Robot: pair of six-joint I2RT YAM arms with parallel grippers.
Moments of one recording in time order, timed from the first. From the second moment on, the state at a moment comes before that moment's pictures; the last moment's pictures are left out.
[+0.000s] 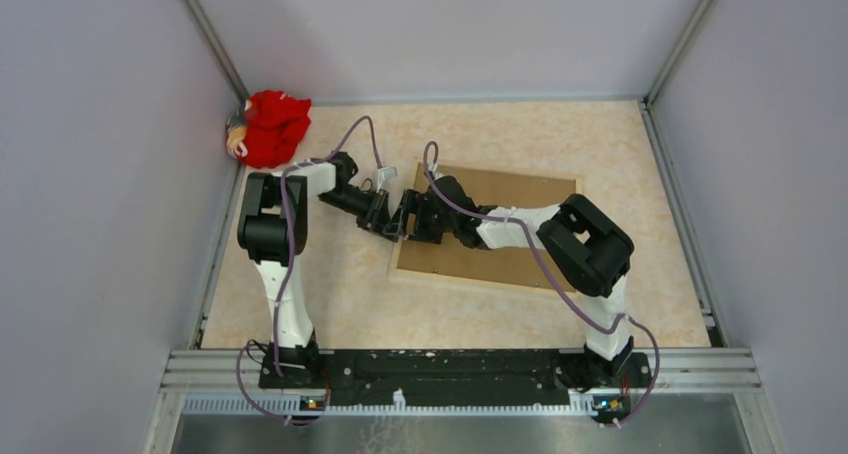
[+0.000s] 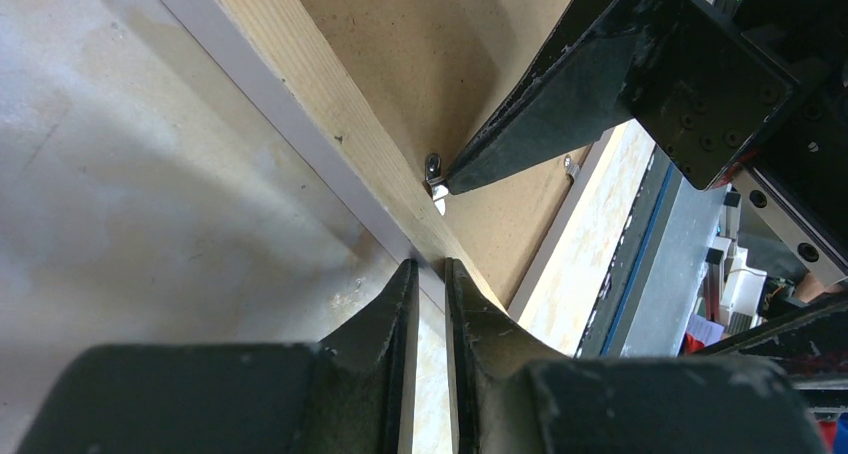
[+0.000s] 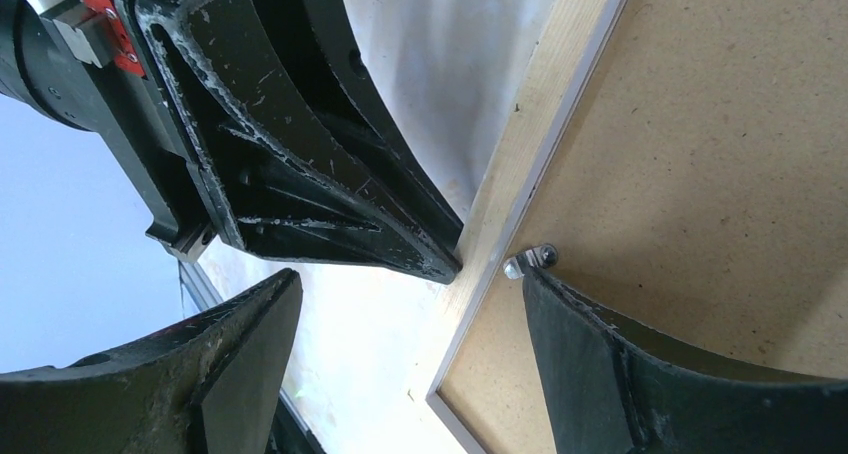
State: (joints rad) left arm -0.13 2.08 1.32 -0.80 0.99 0.45; right arm 0.83 1.98 1.14 0.26 -0.21 0.93
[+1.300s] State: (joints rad) left arm -0.12 2.08 1.32 -0.81 1.00 0.49; right arm 0.83 2.01 1.18 0.26 -0.19 1.02
